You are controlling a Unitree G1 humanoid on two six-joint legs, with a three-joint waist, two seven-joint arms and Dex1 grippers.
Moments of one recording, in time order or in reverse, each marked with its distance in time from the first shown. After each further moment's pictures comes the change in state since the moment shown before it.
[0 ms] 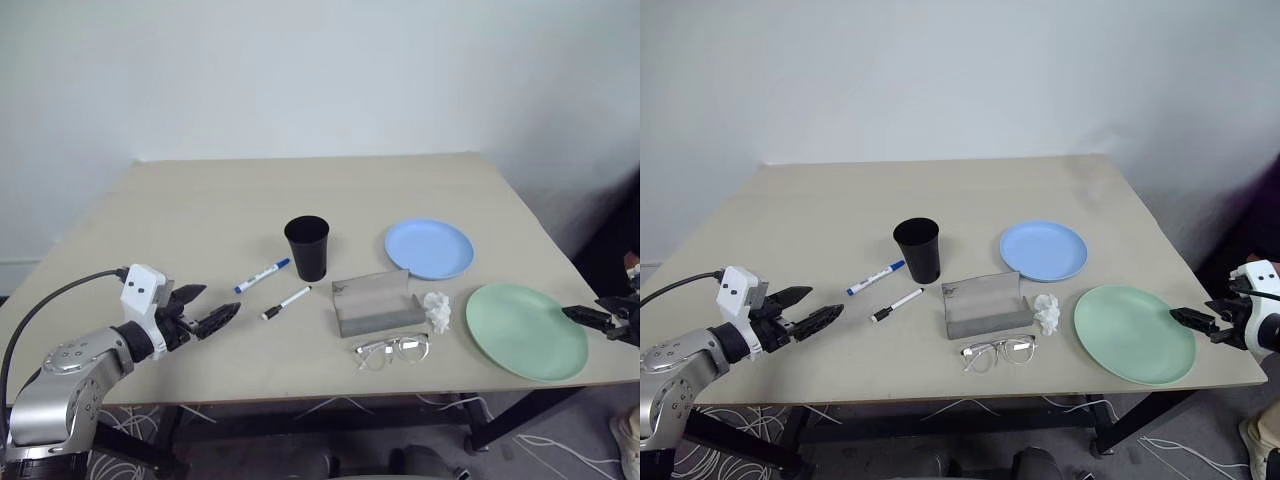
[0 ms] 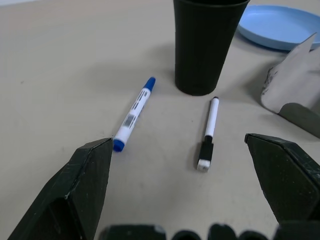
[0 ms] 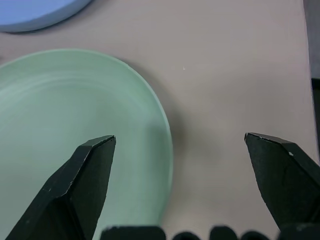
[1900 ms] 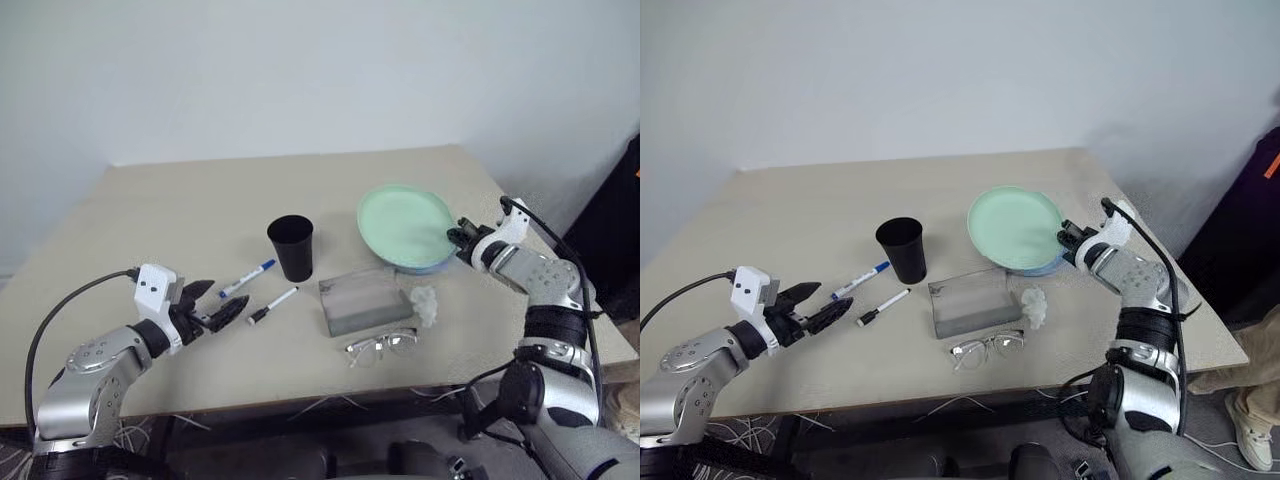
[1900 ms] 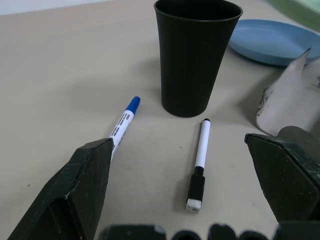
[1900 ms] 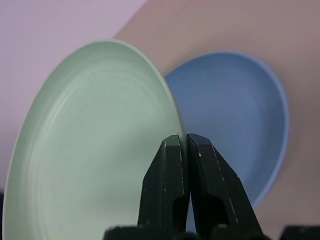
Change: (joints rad) left arm -0.028 -0.069 -0.042 0.040 0.018 -0.066 0.055; right arm -0.461 0.742 -0.292 -0.238 0.276 0.429 -0.937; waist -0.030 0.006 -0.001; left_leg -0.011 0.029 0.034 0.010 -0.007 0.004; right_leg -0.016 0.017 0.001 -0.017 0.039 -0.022
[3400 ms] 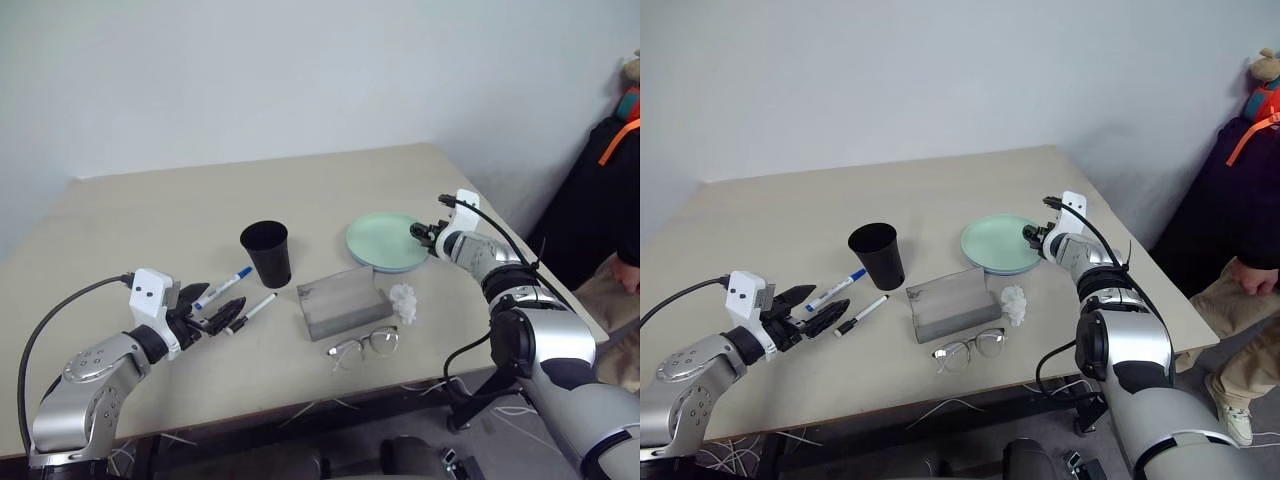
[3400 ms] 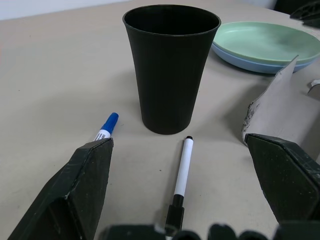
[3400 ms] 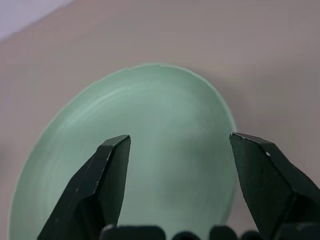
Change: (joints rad) left arm 0.038 -0.014 0.020 -0.057 -0.017 0.005 0.045; right arm -0.286 -0.027 0.310 0.645 -0.337 -0.477 0.254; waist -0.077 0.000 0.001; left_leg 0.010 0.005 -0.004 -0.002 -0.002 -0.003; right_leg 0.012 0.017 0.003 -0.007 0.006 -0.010
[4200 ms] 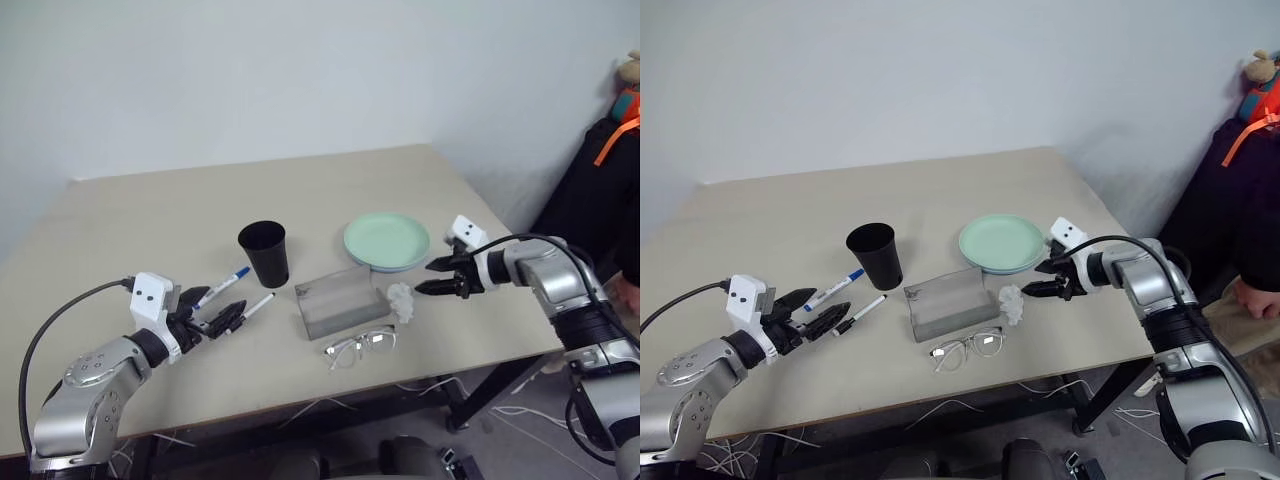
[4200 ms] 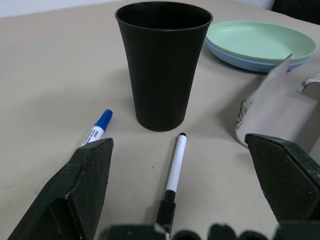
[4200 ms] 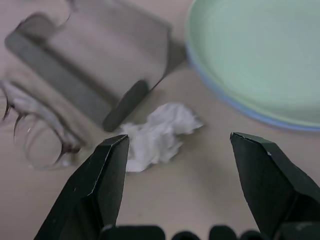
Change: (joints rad) left arm 0.022 -0.011 0.001 -0.003 0.001 -0.007 -0.002; right arm 0.370 -0.360 0.486 -0.798 -0.080 0.190 0.816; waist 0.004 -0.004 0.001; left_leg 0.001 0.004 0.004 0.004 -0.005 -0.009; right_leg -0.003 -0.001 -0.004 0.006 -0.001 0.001
